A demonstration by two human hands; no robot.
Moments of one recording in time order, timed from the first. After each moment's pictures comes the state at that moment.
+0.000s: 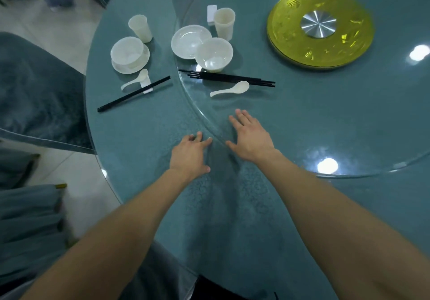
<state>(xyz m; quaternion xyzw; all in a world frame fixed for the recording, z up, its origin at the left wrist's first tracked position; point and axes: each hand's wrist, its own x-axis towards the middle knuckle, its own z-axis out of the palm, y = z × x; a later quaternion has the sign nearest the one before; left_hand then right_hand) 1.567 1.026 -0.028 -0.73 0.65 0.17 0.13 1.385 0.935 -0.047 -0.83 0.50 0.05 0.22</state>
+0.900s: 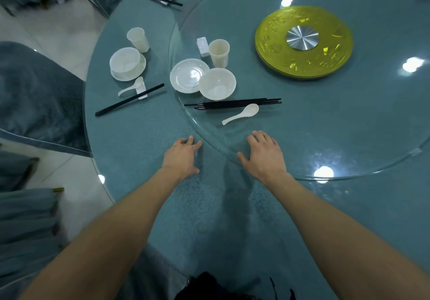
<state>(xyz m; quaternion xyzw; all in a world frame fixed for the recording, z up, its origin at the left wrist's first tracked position) 1.558 1.021 -0.029 -0.74 0.63 0.19 0.15 1.310 0.968 -0.049 -0.81 0.56 0.00 0.14</state>
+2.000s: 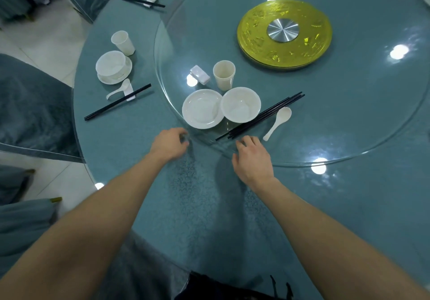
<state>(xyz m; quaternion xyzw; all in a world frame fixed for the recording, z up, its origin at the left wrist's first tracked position) 1.572 0.994 -0.029 -0.79 0.57 0.24 0.03 1.303 1.008 -0.057 -0.80 0.58 -0.08 0.13</state>
